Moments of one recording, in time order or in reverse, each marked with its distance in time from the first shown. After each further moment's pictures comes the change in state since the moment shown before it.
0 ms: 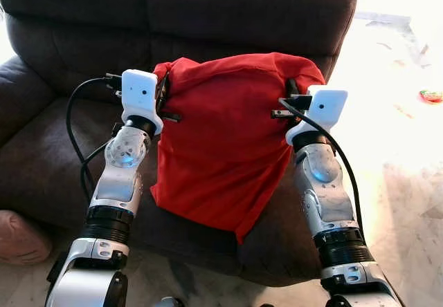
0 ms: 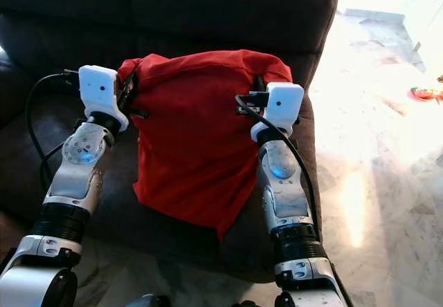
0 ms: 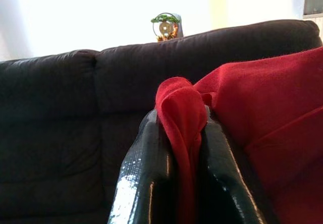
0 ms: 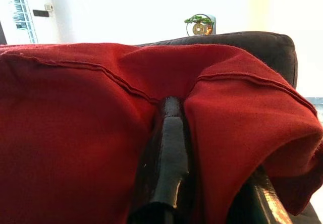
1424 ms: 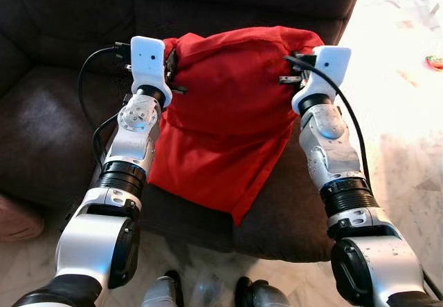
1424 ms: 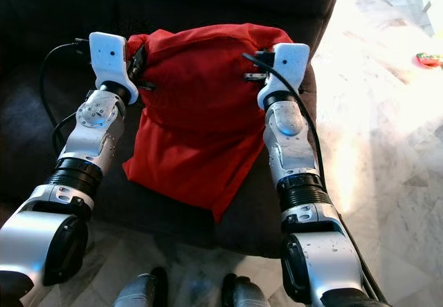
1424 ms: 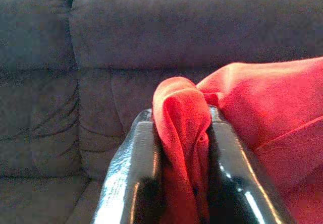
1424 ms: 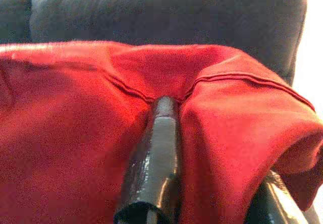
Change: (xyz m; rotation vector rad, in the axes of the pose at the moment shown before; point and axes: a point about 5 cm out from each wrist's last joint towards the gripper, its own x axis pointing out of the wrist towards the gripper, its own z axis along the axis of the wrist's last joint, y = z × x) left arm 0.051 -0.003 0.013 -0.043 0.033 0.039; right arm 0.053 -0.015 0.026 -0.007 0.045 -0.018
